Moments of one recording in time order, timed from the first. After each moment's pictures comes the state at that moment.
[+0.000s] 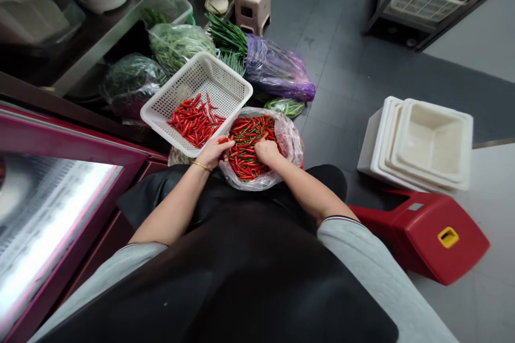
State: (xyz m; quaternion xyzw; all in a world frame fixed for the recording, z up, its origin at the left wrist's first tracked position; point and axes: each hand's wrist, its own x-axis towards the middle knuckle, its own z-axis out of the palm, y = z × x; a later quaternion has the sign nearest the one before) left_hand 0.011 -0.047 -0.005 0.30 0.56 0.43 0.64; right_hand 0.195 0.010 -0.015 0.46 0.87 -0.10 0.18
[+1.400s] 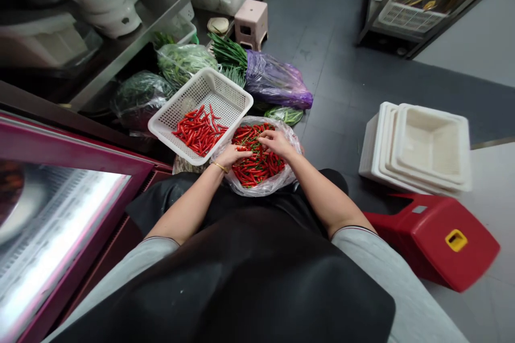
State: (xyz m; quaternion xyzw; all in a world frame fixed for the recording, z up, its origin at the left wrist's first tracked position) left_hand 0.032 -0.020 -0.016 0.37 0.58 0.34 0.64; right_hand 0.224 0.040 0.008 0.46 0.62 -0.59 -0.23
